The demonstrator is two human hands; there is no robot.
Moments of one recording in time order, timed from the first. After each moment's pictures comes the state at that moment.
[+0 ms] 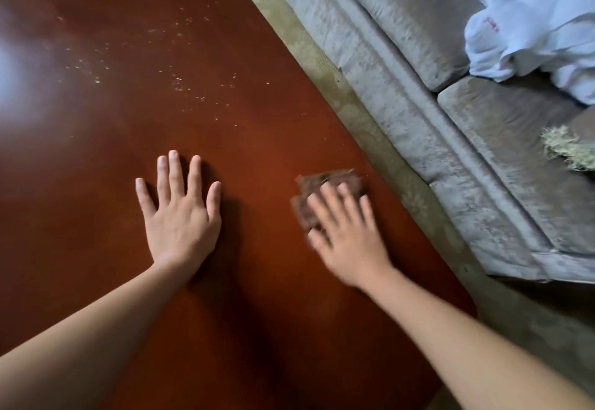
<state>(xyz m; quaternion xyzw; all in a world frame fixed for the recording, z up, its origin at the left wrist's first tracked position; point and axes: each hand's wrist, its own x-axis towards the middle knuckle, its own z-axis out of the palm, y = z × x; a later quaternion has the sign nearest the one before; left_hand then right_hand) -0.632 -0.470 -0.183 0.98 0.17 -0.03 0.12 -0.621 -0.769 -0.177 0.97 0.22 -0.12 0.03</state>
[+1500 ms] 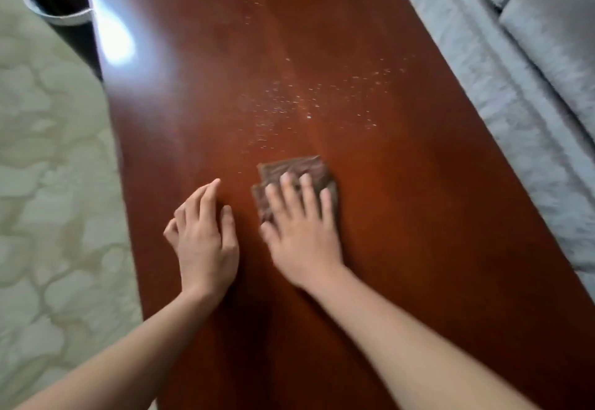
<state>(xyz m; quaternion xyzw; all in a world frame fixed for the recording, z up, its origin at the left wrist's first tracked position) -0.702 -0.250 -0.171 0.89 0.34 0.13 0.26 -0.619 -0.392 -0.173 0.94 0.32 -0.14 -0.04</state>
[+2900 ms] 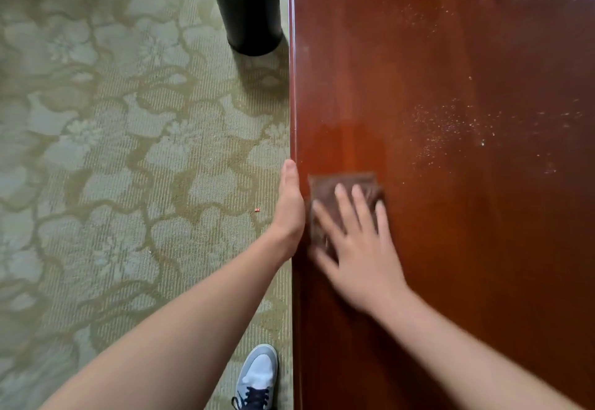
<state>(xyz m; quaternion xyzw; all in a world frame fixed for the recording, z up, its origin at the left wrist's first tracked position) -0.730 -0.114 -0.202 0.48 0.44 0.04 0.76 -0.691 -0.277 -0.177 0.87 0.48 -0.12 0.00</state>
